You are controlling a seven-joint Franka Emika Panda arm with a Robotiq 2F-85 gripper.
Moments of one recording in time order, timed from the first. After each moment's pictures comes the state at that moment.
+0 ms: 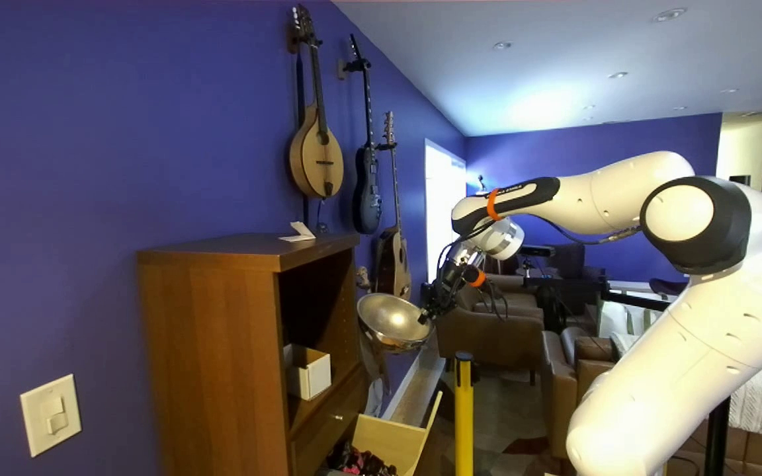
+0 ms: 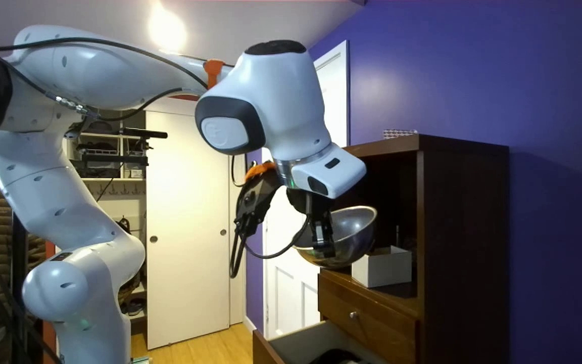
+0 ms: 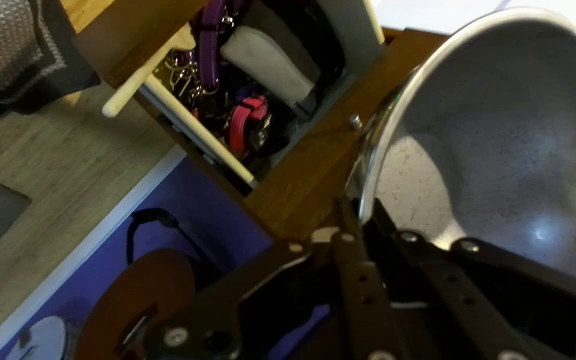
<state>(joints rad) -0.34 -0.52 -0.43 -2.39 0.44 2.02 -0.26</state>
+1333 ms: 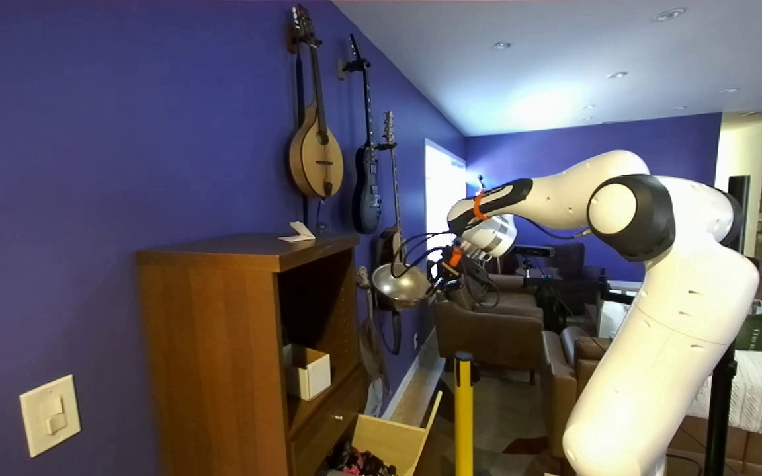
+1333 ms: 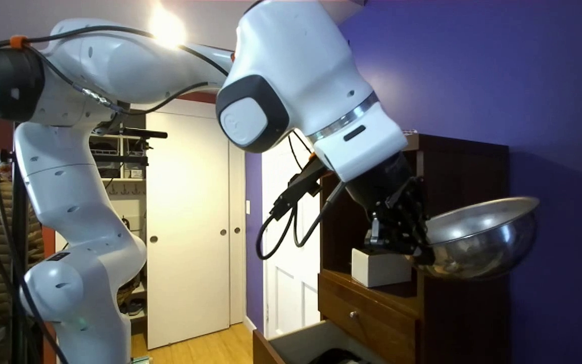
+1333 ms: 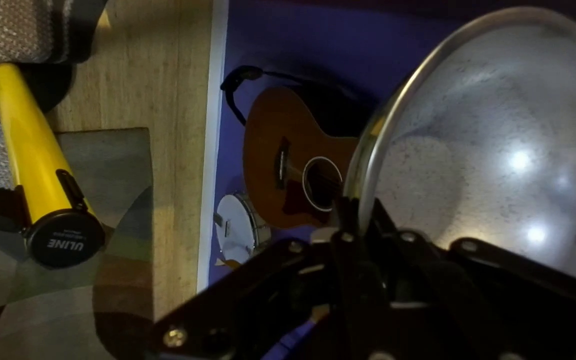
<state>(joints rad) -0.39 -0.32 -0.48 -2.23 0.46 2.37 0.26</state>
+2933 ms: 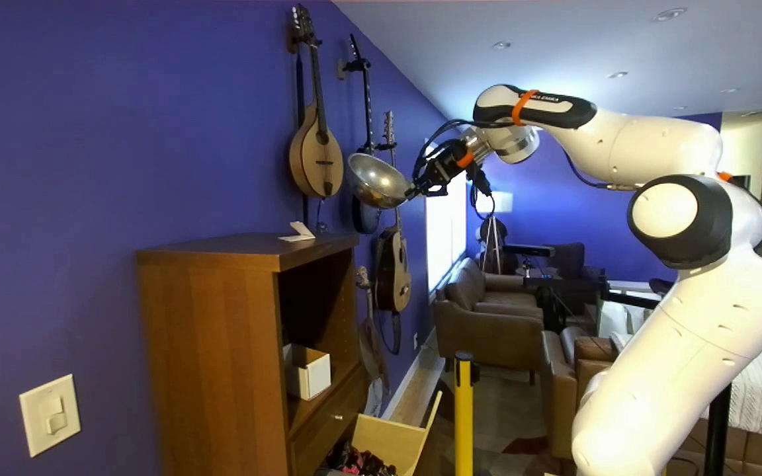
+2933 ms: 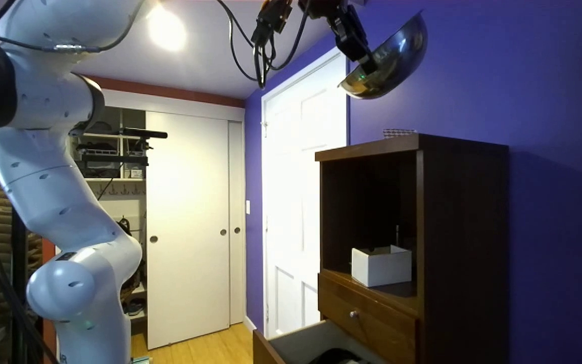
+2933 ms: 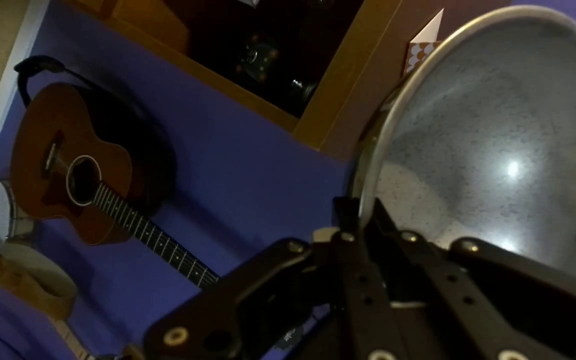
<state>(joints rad) -0.26 -0.47 -0.45 -1.75 0.56 1.92 0.20</state>
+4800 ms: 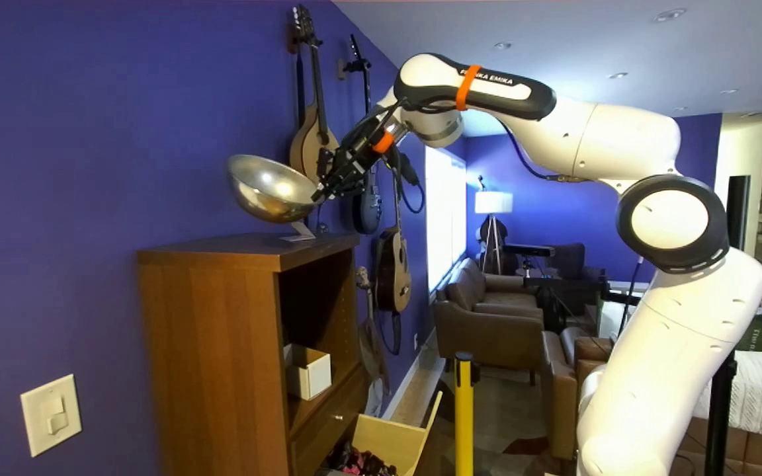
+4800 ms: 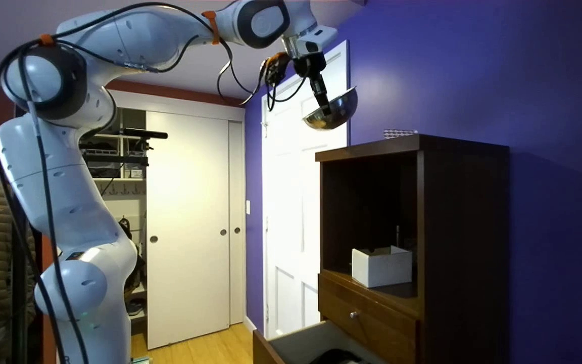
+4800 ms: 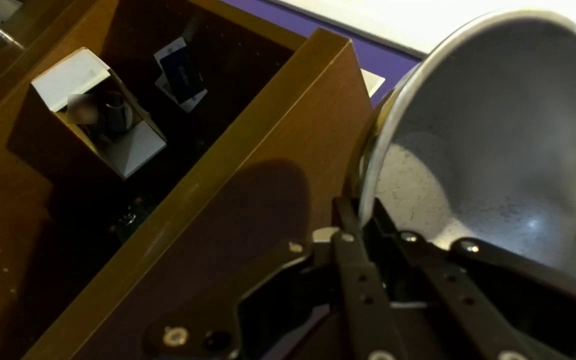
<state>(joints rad) -0.14 -0.37 -0.06 -1.65 0.49 1.89 0.43</state>
